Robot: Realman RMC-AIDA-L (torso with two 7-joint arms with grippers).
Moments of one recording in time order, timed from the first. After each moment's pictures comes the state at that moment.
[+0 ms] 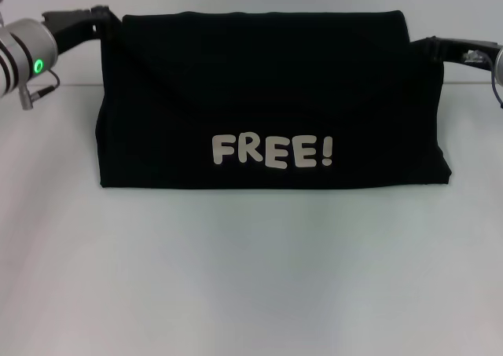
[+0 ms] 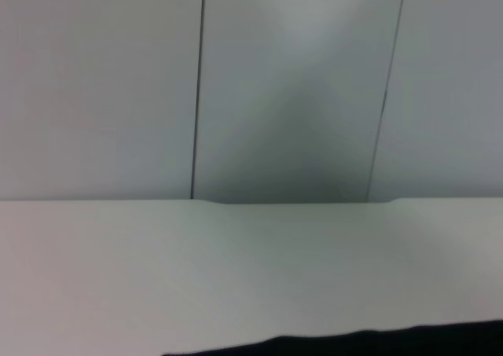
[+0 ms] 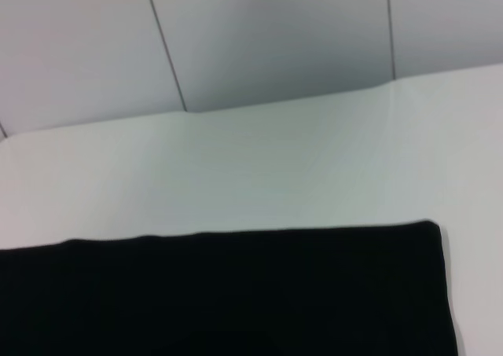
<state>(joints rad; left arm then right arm) -0.95 -2.01 0.15 0.35 2.04 0.61 -1.30 0.96 2.00 -0.32 -0.34 -2.24 -0.58 1.74</state>
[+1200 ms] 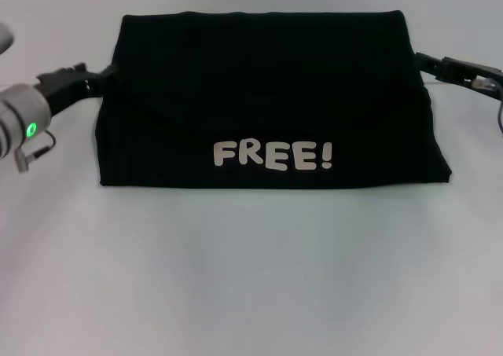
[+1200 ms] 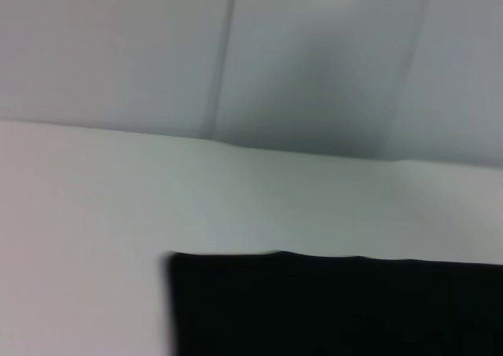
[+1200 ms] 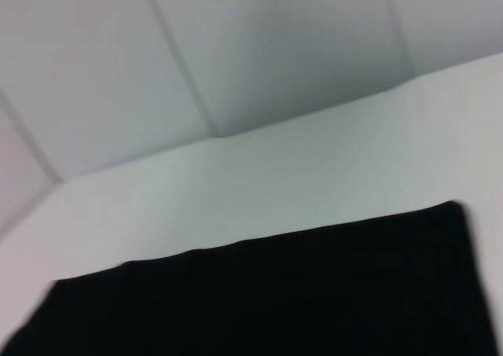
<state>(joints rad) -0.78 -2.07 0.37 0.40 1.84 0.66 -1.33 0.83 2.04 -0.32 -0.40 -2.04 -0.74 1.64</state>
